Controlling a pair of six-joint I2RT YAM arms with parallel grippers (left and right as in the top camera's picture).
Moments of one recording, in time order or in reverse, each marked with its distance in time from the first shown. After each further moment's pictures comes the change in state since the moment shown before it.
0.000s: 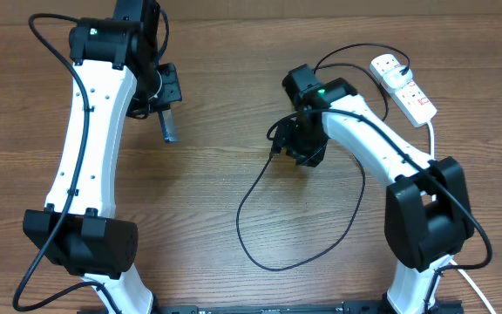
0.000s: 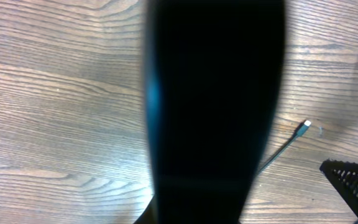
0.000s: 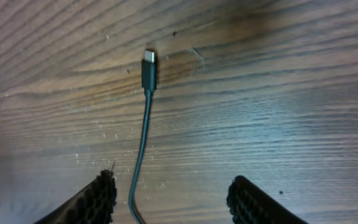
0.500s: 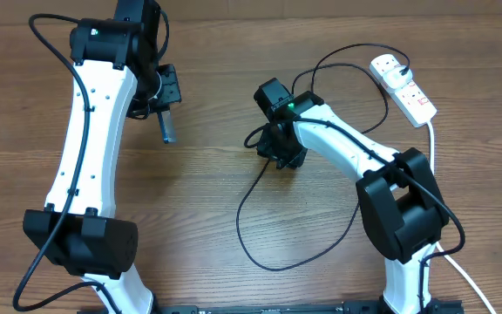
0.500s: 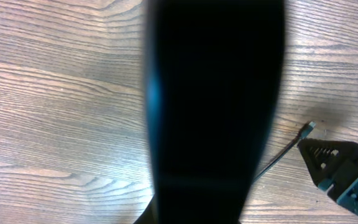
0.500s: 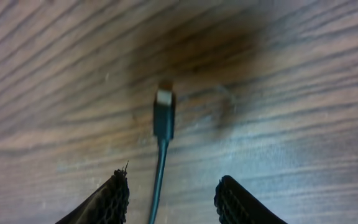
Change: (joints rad) left arm 0.000 0.000 -0.004 0.000 -0.013 0.000; right arm 0.096 0.099 0.000 0.133 0.165 0.152
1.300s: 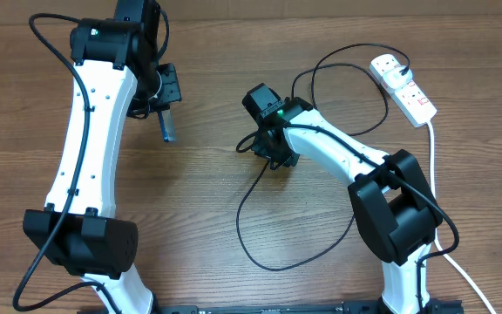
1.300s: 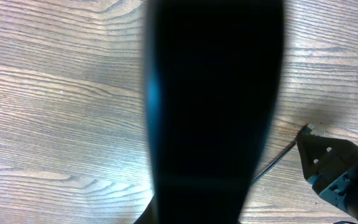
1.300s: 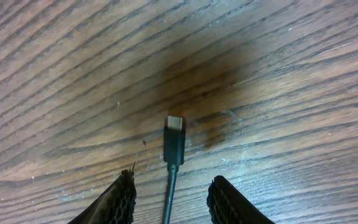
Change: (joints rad) left arm 0.000 0.000 0.000 0.008 0.000 0.000; right arm 0.049 0.008 0.000 0.045 0.137 0.062
